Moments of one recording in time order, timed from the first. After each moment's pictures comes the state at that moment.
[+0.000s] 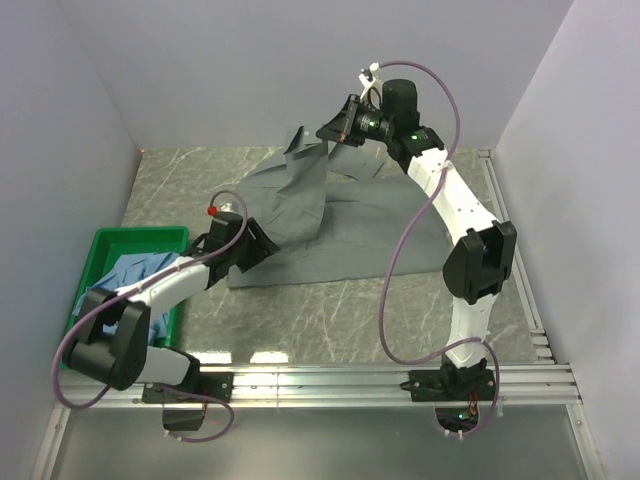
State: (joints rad) left arm -0.38 1.33 0.68 -0.05 0.06 -0.87; right arm 0.35 1.95 1.98 -0.31 -0.58 0.65
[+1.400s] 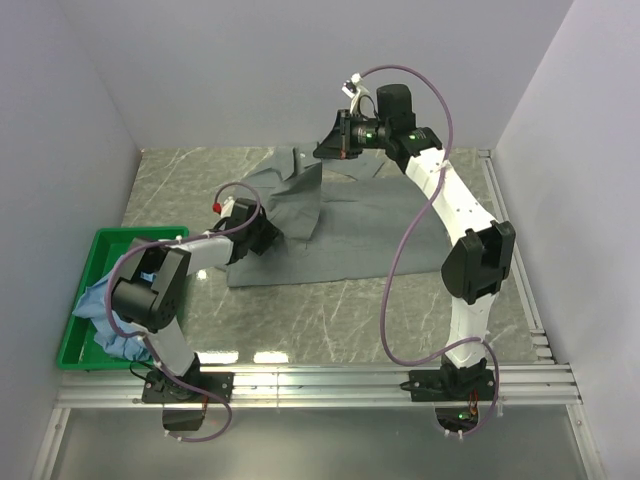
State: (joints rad) left arm -0.38 1.72 0.87 0.09 -0.09 -1.15; right arm 0.37 1.96 2.01 -0.46 -0.77 0.35
